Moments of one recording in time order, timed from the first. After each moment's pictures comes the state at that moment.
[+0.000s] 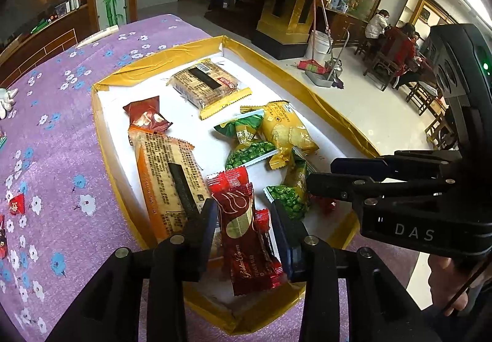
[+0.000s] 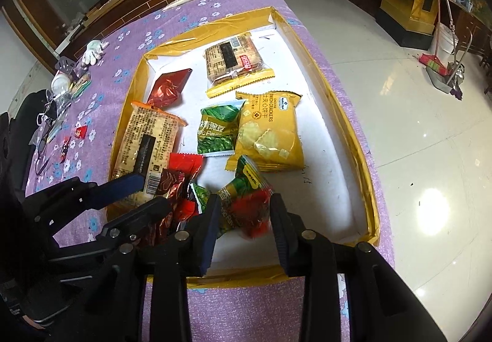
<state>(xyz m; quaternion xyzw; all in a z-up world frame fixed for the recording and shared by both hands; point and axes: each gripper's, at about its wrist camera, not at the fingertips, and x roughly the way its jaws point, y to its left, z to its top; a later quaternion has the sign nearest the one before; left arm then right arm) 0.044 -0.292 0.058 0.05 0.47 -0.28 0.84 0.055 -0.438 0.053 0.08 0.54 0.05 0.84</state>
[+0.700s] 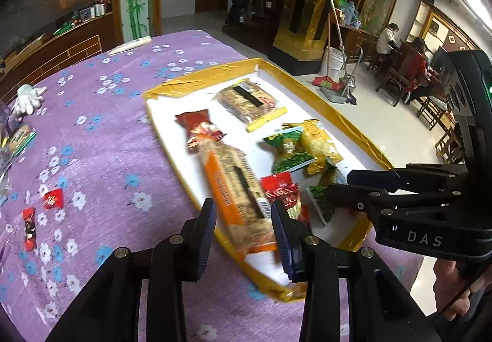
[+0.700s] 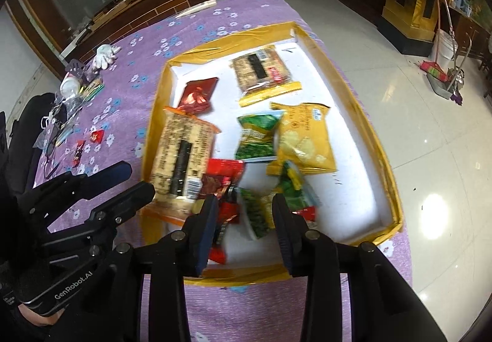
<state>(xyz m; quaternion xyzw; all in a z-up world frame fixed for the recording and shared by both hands) 0.040 -0.234 0.078 0.04 0.44 -0.24 0.86 0.047 -0.395 0.072 0.07 0.53 0.06 0.85</state>
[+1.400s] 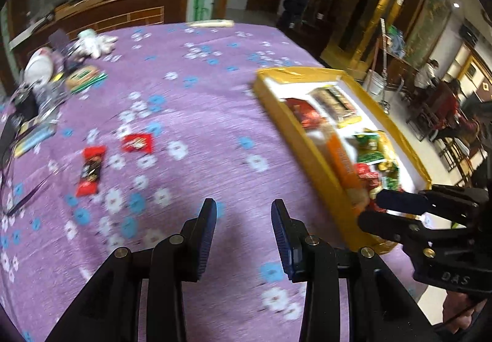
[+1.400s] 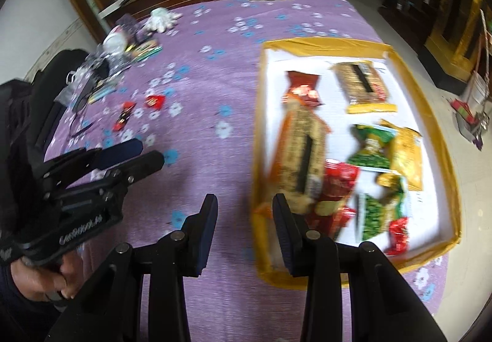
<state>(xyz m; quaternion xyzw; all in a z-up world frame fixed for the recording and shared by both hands) 0.042 -0.104 0.061 -0.04 0.46 -0.15 0.87 0.038 -0.278 0.077 -0.01 0.53 0.15 0.84</state>
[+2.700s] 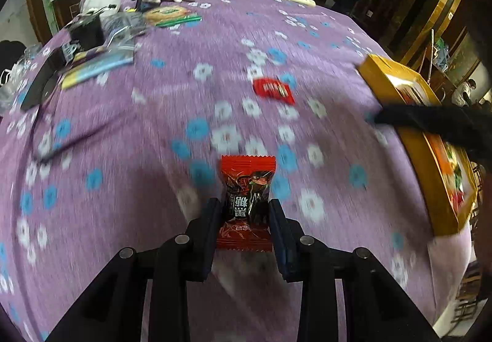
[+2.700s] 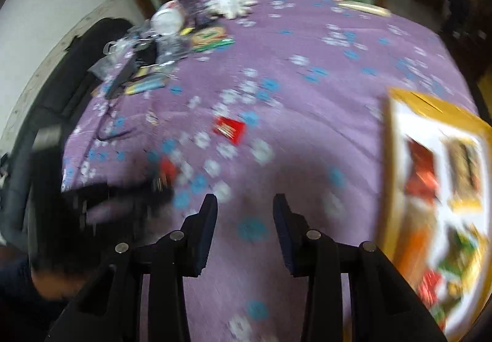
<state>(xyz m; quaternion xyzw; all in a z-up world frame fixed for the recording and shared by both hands) 0.043 0.007 0.008 -0.06 0.51 -0.06 0.85 0.133 -0.138 0.058 -0.06 0.53 0.27 0.80</state>
